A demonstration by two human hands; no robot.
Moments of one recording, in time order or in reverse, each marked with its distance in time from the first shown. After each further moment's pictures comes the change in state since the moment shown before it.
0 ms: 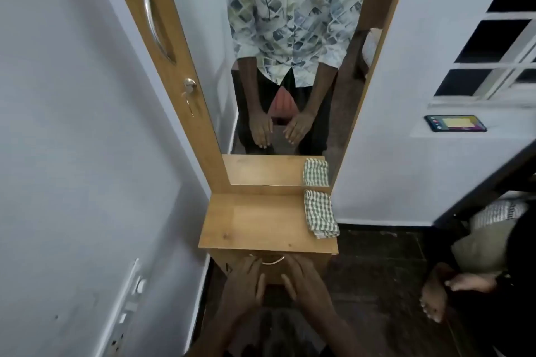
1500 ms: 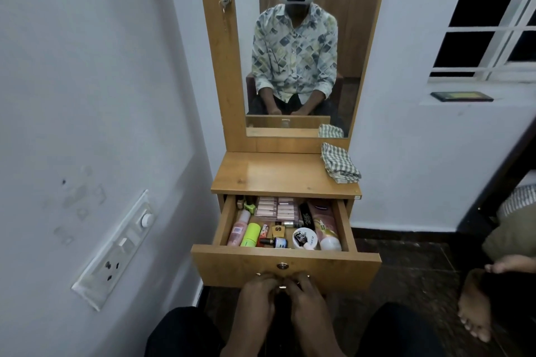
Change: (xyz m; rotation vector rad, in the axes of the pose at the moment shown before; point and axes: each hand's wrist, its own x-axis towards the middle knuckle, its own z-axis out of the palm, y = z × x) left_hand -0.124 -0.038 0.119 -0.254 0.046 -0.054; right_hand -0.140 -0.042 0.128 0.034 -0.183 0.158
